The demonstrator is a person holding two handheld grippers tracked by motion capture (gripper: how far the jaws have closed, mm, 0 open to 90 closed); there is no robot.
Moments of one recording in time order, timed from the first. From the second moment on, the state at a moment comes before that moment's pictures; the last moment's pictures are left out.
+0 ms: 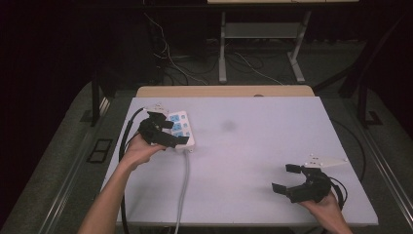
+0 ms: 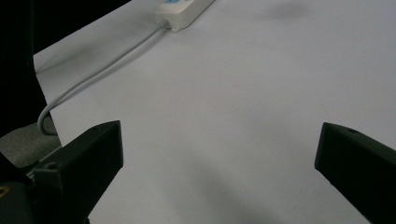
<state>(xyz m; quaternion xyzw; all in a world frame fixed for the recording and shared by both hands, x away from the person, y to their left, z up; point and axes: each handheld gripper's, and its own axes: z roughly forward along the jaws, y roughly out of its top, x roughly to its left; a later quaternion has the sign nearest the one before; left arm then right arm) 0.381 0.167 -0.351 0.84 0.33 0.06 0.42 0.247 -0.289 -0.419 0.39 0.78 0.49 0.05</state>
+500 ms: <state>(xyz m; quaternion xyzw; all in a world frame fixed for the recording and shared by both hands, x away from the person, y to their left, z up) 0.399 0.165 -0.354 0.84 0.34 0.08 0.42 0.248 -0.291 -0.420 0.39 0.78 0.49 0.05</state>
